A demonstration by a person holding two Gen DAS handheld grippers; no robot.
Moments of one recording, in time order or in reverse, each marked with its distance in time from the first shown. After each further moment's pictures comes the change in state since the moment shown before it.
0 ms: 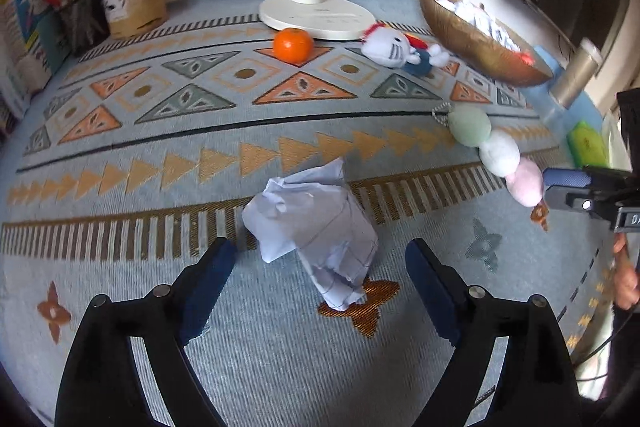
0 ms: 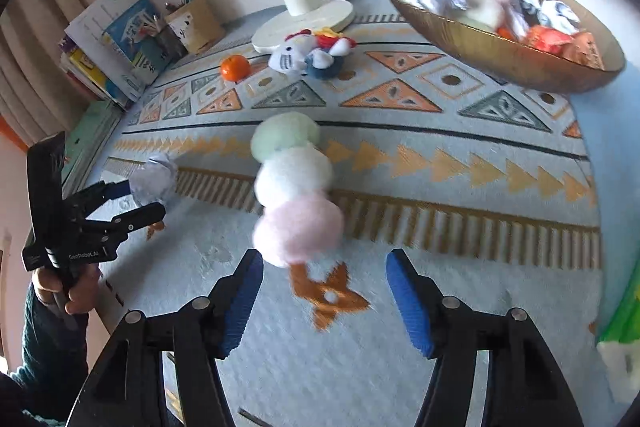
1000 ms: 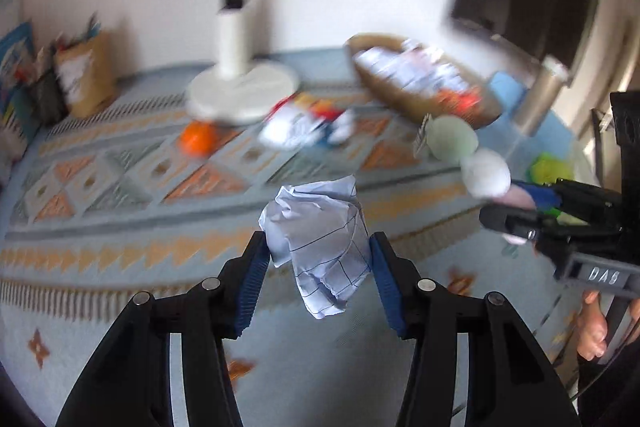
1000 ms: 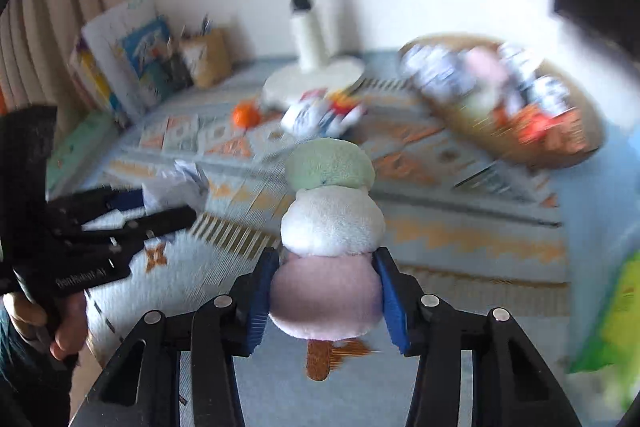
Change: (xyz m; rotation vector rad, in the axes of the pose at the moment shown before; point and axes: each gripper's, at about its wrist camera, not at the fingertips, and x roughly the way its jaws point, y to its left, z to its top) left arm -0.021 -0.101 0.050 0.091 -0.164 -0.063; right arm -0.031 0.026 0.013 -0.077 -0.213 -0.122
